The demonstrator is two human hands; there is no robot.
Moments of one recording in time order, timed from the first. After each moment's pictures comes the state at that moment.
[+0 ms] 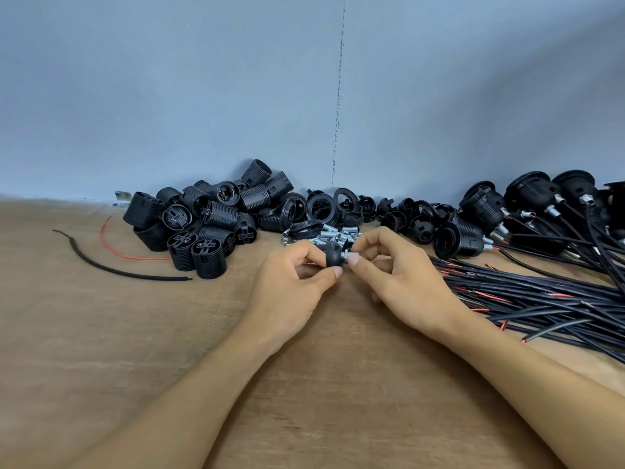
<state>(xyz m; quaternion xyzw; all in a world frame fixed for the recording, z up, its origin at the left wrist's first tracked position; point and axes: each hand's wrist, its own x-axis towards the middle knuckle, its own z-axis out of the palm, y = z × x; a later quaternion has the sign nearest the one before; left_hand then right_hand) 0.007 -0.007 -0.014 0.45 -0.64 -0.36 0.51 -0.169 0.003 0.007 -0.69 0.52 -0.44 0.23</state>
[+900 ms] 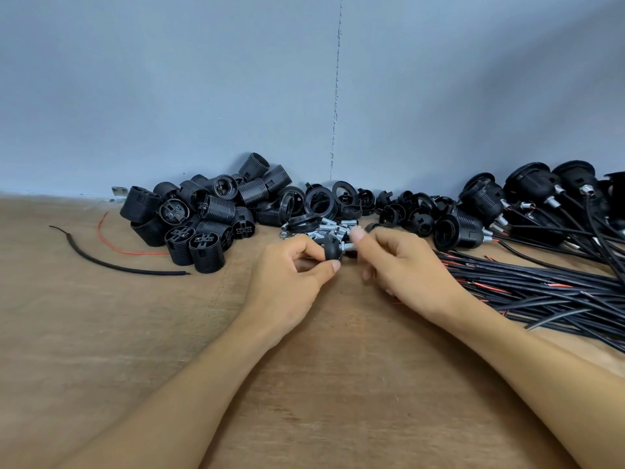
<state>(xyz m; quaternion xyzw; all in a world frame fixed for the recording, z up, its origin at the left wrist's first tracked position) 0.006 -0.007 -0.014 0.48 -0.63 -0.33 0.50 -0.176 -0.004 0.005 -0.69 0.52 -0.42 0.27</state>
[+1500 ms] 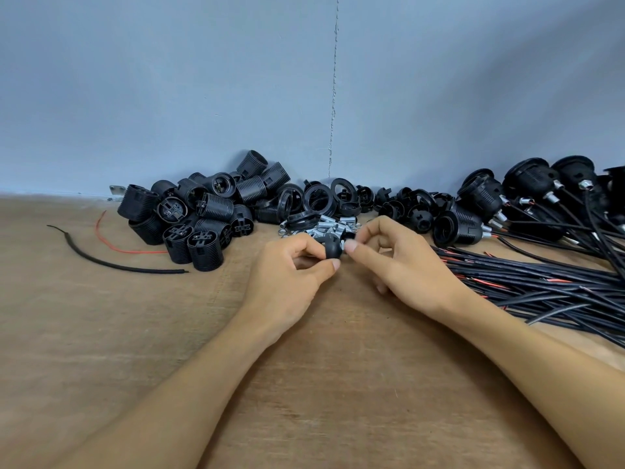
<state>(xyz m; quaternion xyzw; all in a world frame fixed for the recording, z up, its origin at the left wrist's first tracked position) 0.006 -0.008 -0.016 0.47 -0.64 -0.34 0.50 -0.175 -0.005 0.004 -0.69 0.51 -0.42 0.28</state>
